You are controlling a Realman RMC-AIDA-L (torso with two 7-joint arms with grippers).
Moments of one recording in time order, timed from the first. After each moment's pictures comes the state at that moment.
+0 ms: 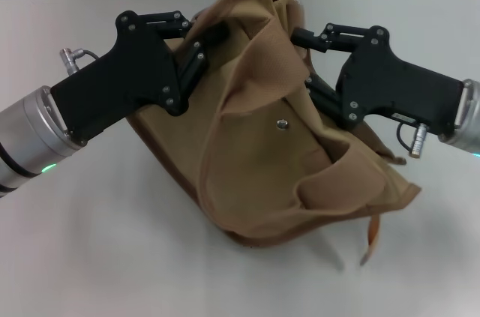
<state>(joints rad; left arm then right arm) -0.59 -2.08 0.65 0.17 1.53 1.80 -0.48 0.57 2.09 -0.79 -0.32 -1.53 -1.70 0.54</state>
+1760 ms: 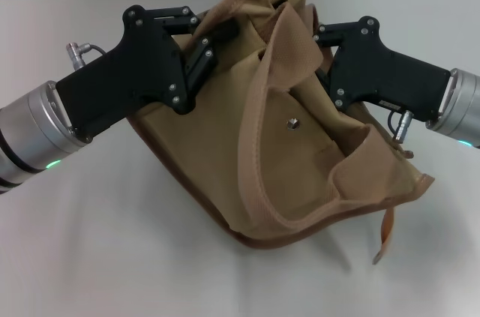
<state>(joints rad) -0.61 -2.08 0.67 0.16 1.52 1.83 -0.48 0.58 2.09 -0.87 -0.33 -1.45 -1.57 0.50</state>
